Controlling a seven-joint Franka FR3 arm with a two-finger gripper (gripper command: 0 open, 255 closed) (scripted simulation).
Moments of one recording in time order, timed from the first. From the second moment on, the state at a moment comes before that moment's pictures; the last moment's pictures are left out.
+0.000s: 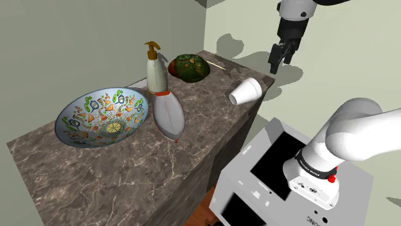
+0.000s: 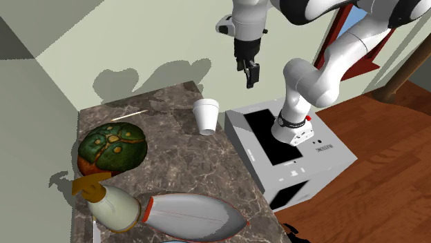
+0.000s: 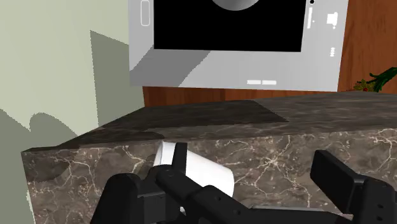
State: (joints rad) arm 0.01 -0.80 0.00 -2.43 -0.08 1.52 0.06
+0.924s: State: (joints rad) arm 0.24 -0.90 -0.82 -2.63 -0.15 1.86 -0.97
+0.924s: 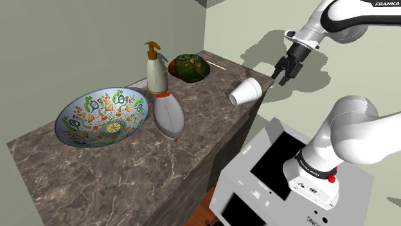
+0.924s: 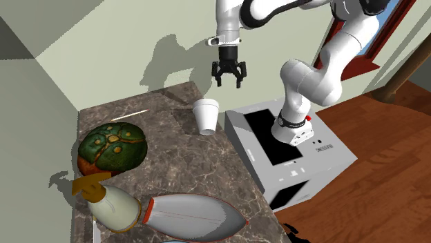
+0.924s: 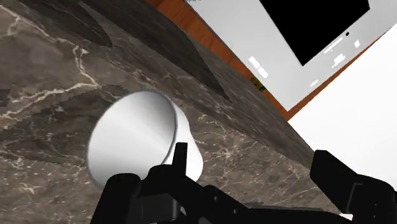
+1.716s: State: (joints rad) arm 0.76 -0.80 -1.42 -2.49 -0.10 1.96 -1.53
